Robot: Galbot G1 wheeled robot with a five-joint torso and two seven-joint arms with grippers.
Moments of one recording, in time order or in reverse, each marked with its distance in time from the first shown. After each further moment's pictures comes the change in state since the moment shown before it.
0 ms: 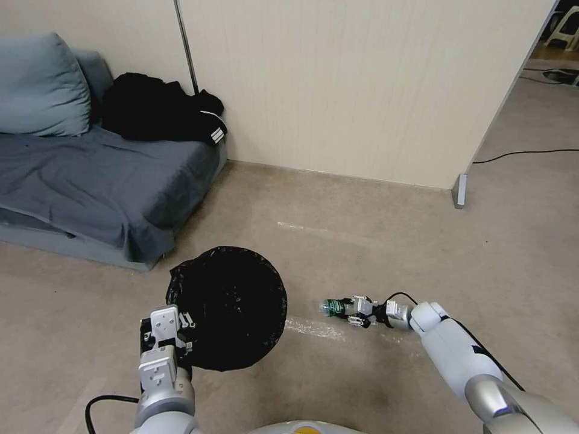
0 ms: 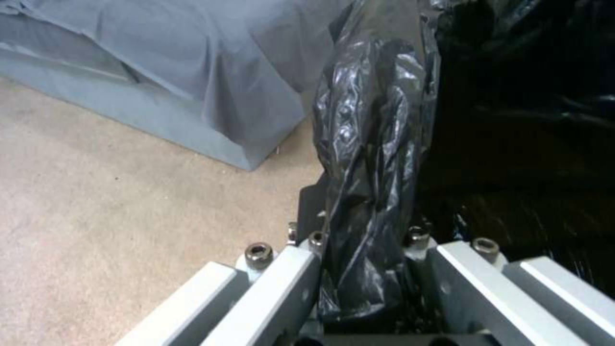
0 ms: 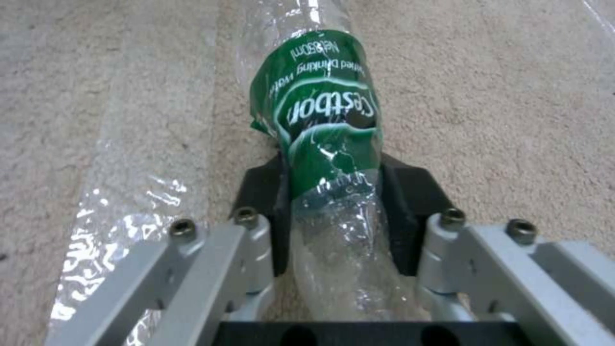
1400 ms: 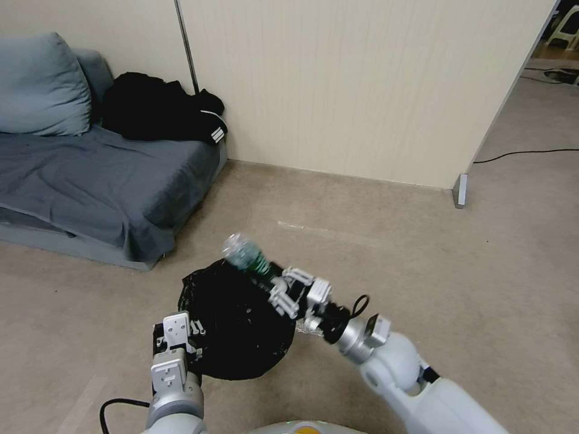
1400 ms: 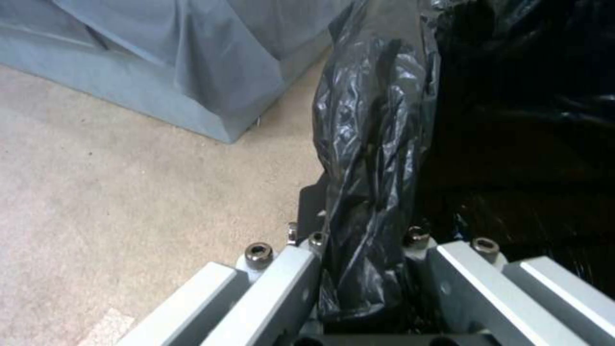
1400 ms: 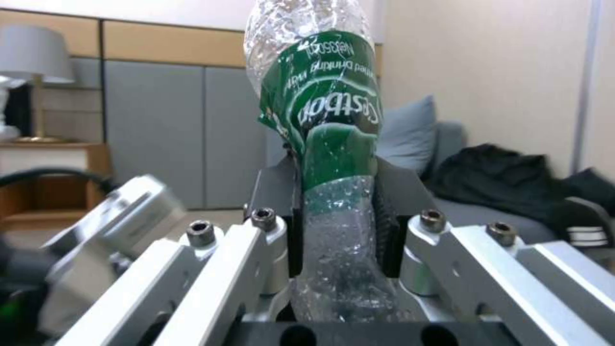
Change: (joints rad) left arm 0.009 0.001 0.030 0.027 -0.017 0.019 0.002; right arm -0.511 -0.144 -0.356 1.359 0.747 -0.220 0.377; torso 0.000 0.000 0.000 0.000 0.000
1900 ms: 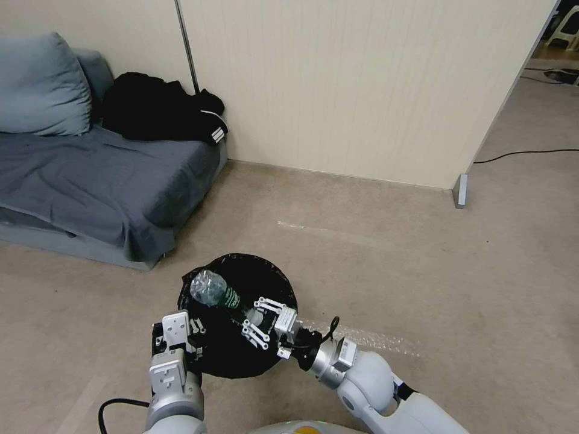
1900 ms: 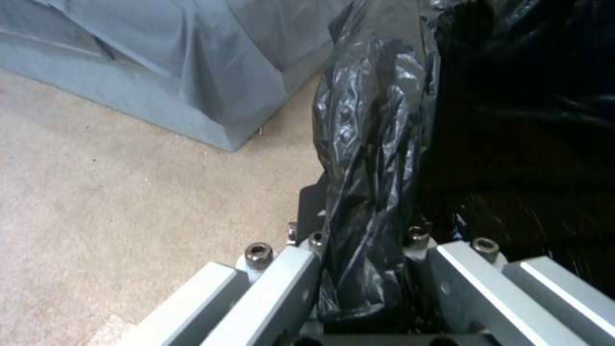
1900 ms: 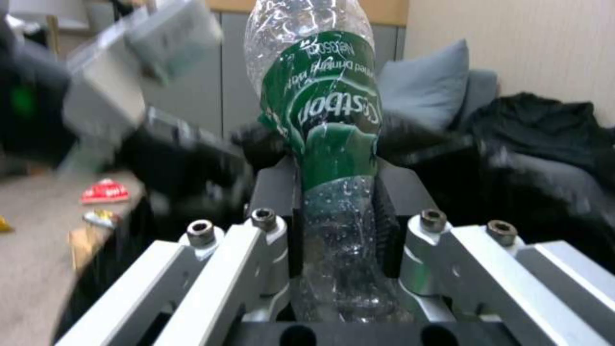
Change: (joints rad) left arm 0.007 -0.001 0.002 -0.022 0.000 -0.008 -0.003; right arm -0.006 0.040 -0.045 -0.138 -0.105 0.022 -0.024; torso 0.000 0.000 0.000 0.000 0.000
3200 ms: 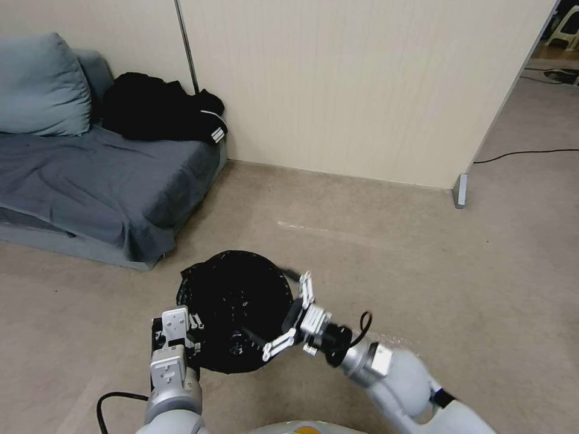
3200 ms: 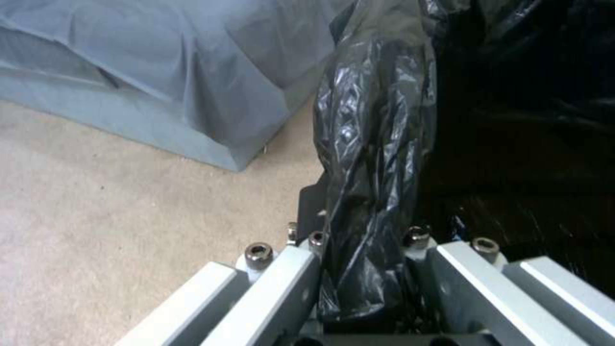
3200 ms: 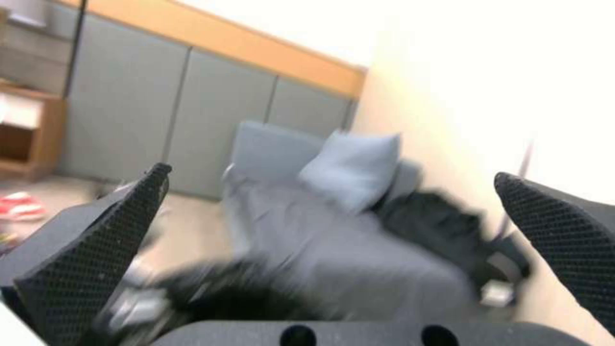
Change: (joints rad) left arm -0.032 0.014 -0.019 0.039 0.057 -0.025 0.037; right arm -0.088 -0.065 0.215 0.329 -0.084 -0.031 0.047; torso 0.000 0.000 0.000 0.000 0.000
